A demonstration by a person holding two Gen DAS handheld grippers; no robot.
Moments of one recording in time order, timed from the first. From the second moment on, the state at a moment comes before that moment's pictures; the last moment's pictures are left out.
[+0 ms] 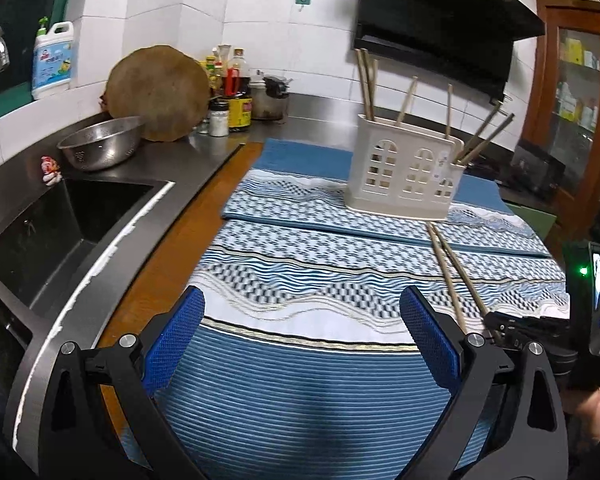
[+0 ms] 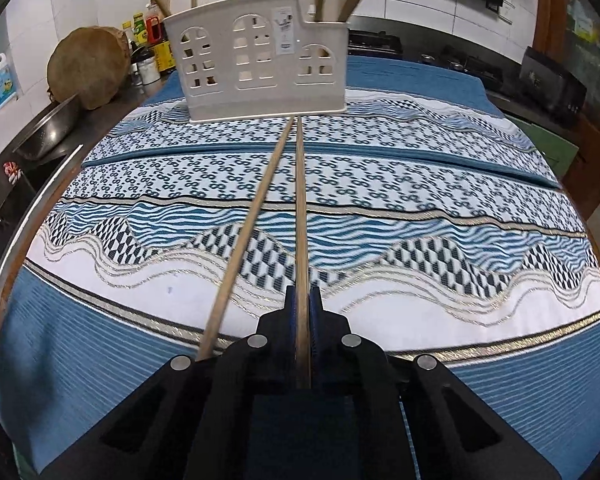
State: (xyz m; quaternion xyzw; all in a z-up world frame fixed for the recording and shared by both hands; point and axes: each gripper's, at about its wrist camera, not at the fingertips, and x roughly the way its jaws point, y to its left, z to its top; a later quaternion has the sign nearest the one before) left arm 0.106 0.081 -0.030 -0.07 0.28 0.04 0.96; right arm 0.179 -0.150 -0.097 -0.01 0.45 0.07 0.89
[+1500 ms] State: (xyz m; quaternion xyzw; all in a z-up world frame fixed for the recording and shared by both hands) left arm 0.211 -0.083 -0.105 -0.01 0.43 -0.11 0.90; right arm 0.169 -0.212 -0.100 0.02 0.44 0.10 0.89
